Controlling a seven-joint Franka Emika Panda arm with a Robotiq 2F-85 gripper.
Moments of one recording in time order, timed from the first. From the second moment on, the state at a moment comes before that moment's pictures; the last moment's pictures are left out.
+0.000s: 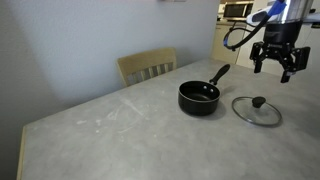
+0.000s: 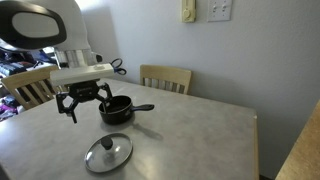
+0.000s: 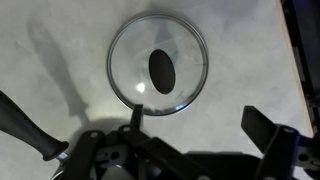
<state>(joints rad) -0.01 0.02 -0.11 -2.40 -0.10 2.32 -1.21</state>
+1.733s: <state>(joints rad) -0.09 0.24 -0.06 -2.40 -0.11 2.58 -1.34</state>
